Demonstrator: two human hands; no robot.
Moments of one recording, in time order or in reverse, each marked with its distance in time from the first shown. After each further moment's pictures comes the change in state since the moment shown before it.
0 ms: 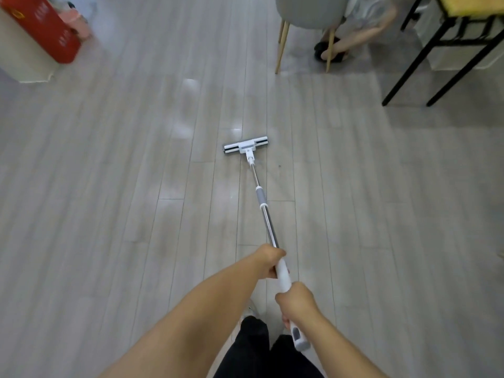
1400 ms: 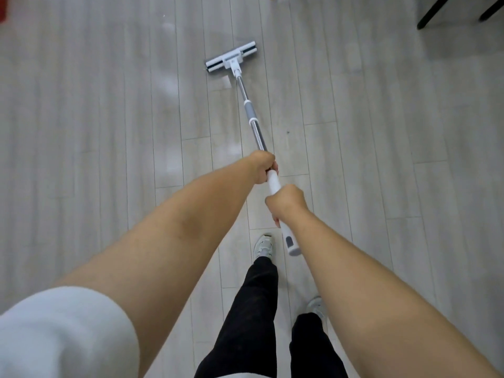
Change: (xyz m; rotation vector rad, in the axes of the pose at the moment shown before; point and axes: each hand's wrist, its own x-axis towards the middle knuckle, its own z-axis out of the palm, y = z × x) left_hand 0.152 0.292 -0.107 -0.047 0.182 0.055; right_hand 0.171 -0.285 -0.055 0.011 0.036 -0.042
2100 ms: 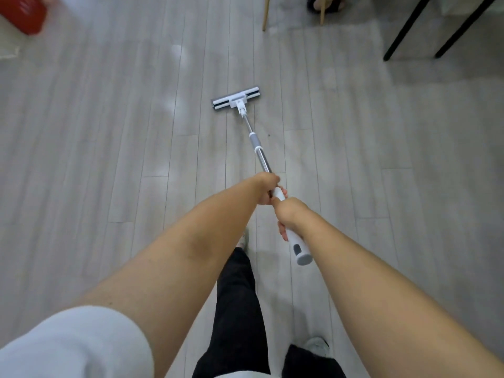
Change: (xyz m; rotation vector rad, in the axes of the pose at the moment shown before) left_hand -0.111 -0.200 0.149 -0.053 -0.109 0.038; right_hand -0.080 0.233 -0.049 -0.001 -0.136 0.128
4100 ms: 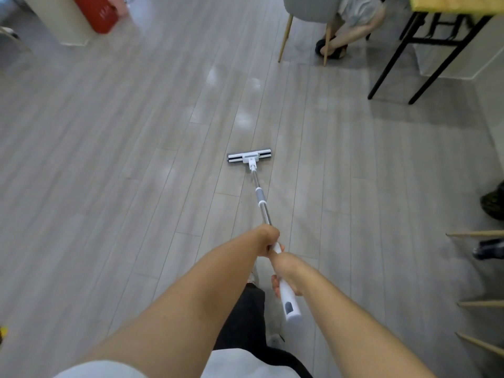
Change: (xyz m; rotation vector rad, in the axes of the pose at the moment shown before) left_hand -0.216 -0.339 0.182 0.028 0.117 0.009; right_hand -0.208 0.394 -0.007 0.121 -0.149 0.085
